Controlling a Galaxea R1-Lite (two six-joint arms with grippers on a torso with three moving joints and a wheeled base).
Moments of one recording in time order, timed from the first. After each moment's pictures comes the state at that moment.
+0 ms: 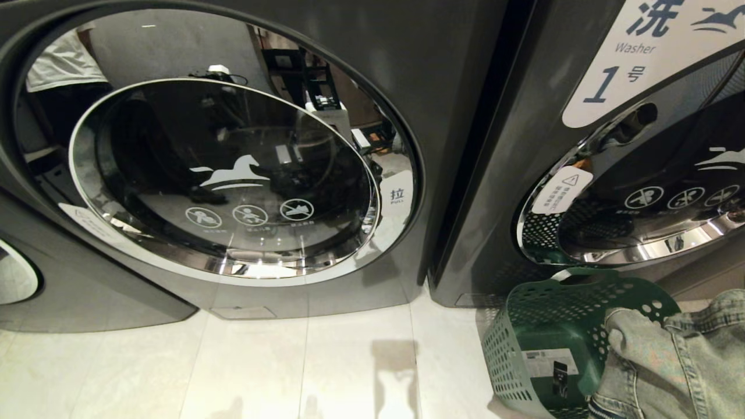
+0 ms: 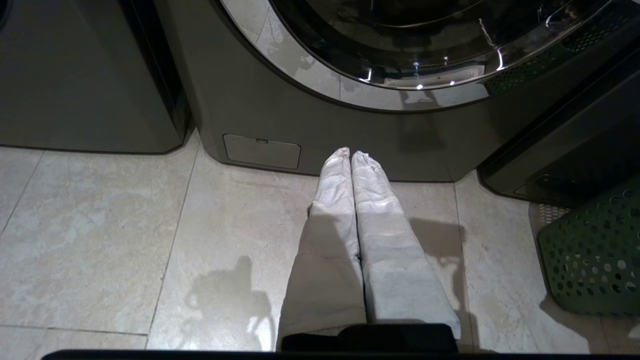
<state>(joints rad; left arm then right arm) 0.00 0.00 0.00 -0.03 0.05 -0.16 0.01 0.00 0.00 0.00 0.02 -0.07</state>
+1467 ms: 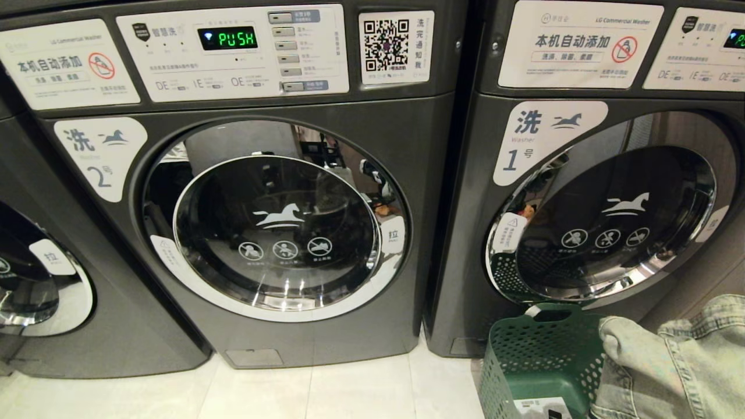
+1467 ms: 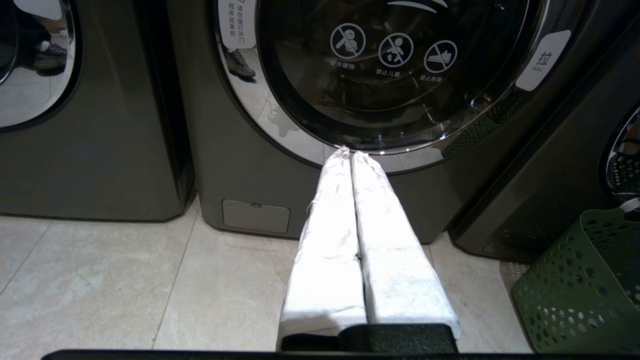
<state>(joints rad) 0.00 0.00 0.00 -0.03 0.05 -0.16 0.01 0.00 0.00 0.00 0.02 -0.07</state>
